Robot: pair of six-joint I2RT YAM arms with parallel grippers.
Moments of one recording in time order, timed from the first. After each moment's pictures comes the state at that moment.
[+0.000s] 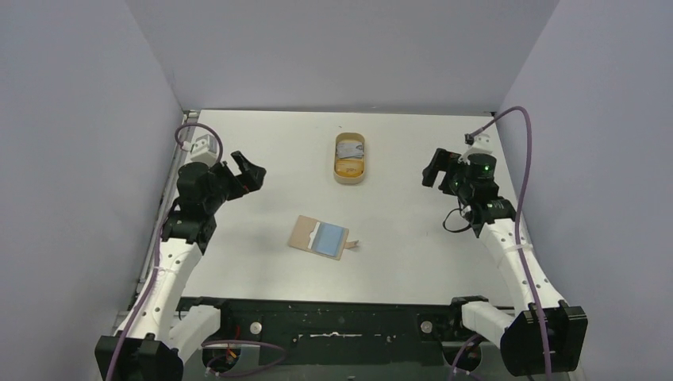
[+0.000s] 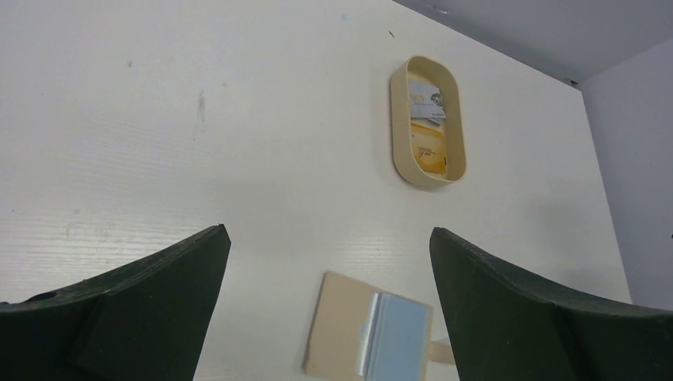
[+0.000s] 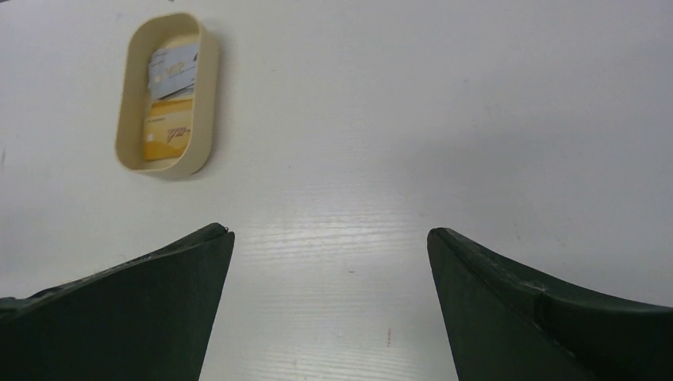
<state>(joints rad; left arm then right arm) -0.11 0.97 0.78 -0.16 0.14 -0.54 0.11 1.08 0.83 -0.25 -0.03 0.28</state>
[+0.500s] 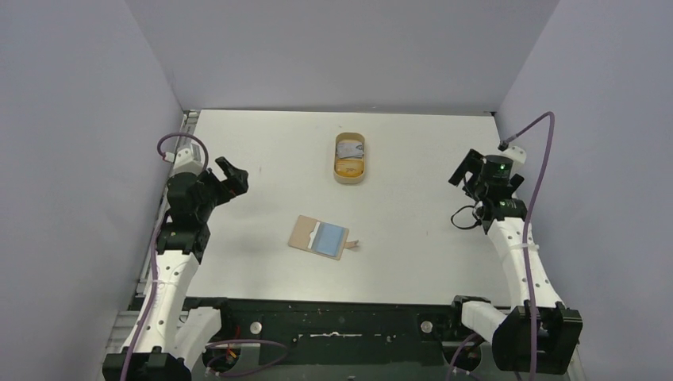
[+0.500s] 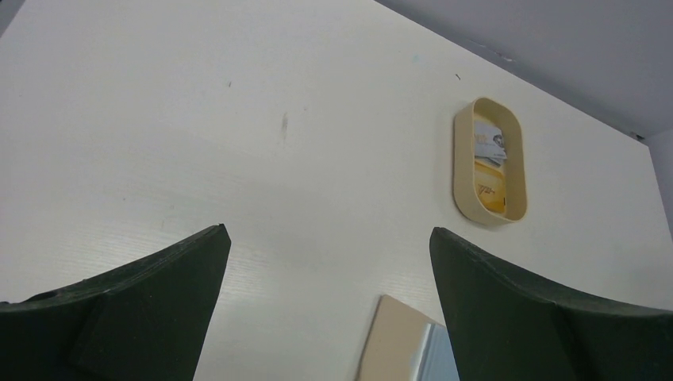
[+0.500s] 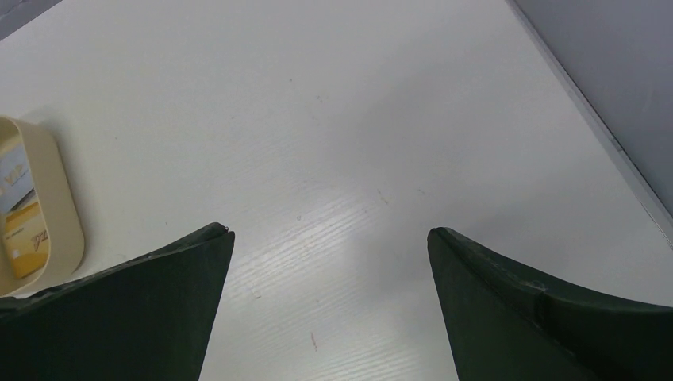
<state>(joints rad) -0.01 0.86 0.71 -0.14 0.05 -0.47 -0.06 1.11 0.88 -0.37 0.22 0.39</state>
